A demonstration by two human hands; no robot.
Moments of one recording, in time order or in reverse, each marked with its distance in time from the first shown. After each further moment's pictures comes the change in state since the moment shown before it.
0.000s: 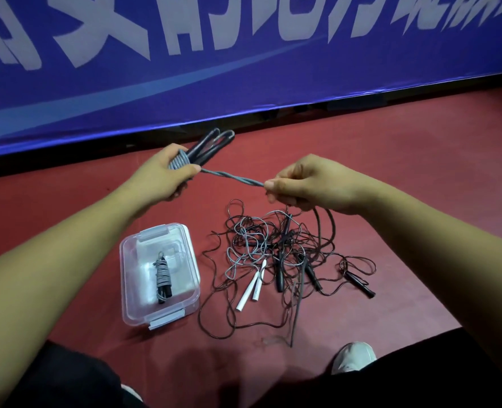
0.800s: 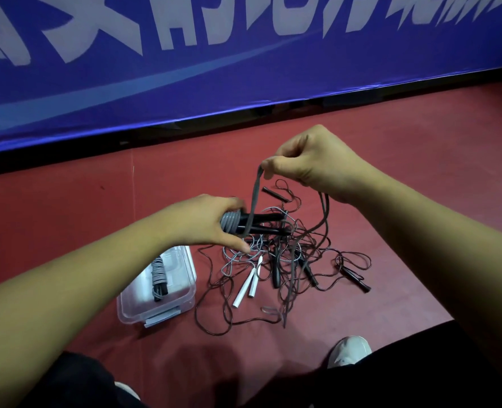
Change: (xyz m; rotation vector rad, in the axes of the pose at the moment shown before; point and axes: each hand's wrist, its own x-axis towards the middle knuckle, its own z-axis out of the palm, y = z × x) left_hand -0.041 0.014 0.055 0.782 -0.552 0.293; right_hand -0.009 -0.024 -0.004 -0.139 0.325 -0.096
